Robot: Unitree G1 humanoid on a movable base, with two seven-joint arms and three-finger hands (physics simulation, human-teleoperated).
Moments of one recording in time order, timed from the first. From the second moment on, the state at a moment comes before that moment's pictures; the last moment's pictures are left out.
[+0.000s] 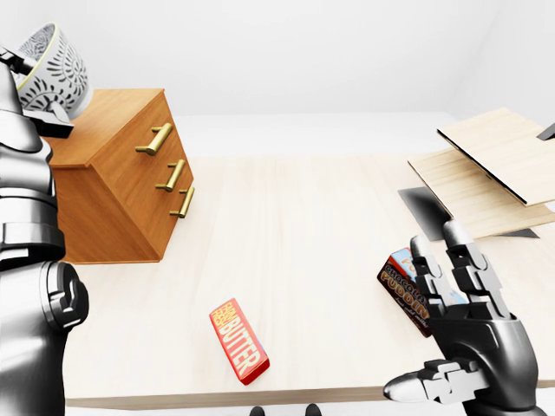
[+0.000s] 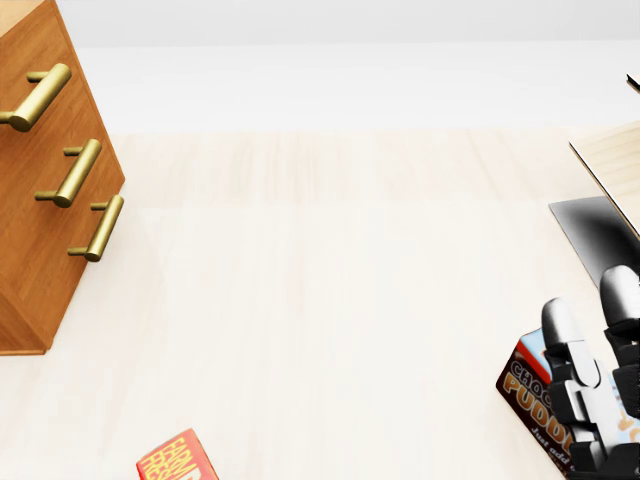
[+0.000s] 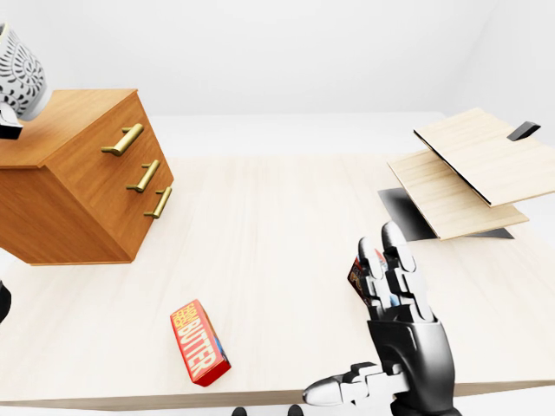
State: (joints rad) left arm -1.23 0.78 0.16 1.06 0.57 0.09 0.19; right arm 0.62 0.22 -0.24 -0.93 0.29 0.09 0.52
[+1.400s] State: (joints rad) left arm -1.26 0.77 0.17 1.21 0.53 0.09 0.28; right arm 0.66 0.17 -0.17 -0.91 0.28 0.03 0.48
